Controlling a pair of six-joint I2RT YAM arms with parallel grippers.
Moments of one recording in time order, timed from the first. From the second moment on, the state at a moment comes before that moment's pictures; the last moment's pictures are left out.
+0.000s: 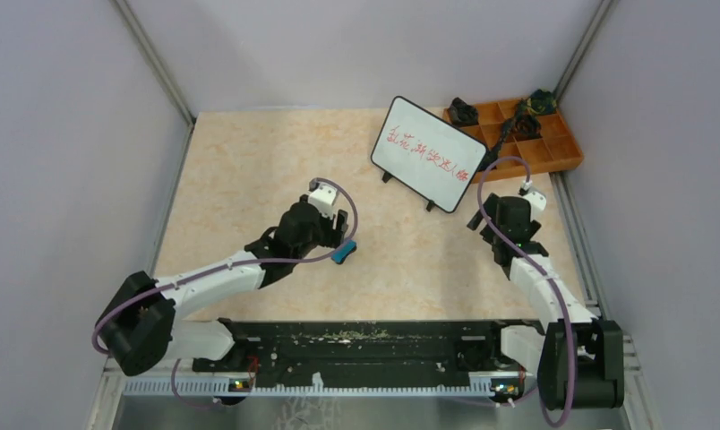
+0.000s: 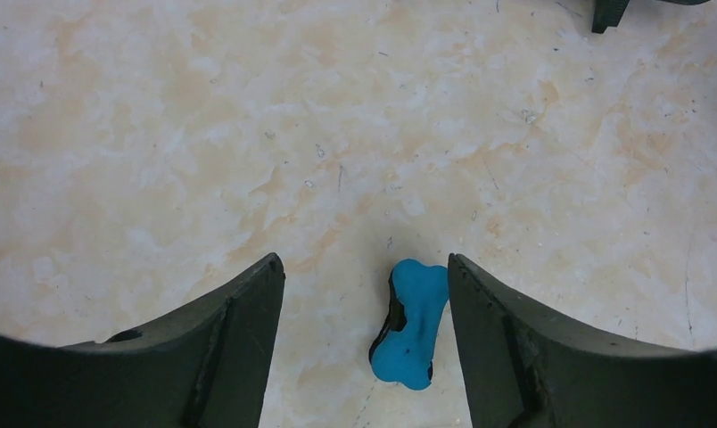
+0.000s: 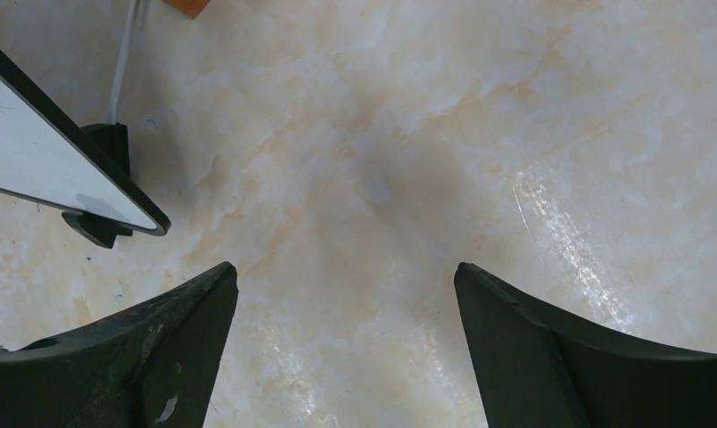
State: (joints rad) left arm -0.78 1.26 0.62 0.22 -0.30 -0.15; right arm 0.02 1.06 0.50 -0.13 0.24 0.55
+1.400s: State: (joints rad) left arm -0.79 1.62 0.92 -0.32 -0.07 -0.09; right arm 0.02 0.88 0.51 -0.26 0.03 0.52
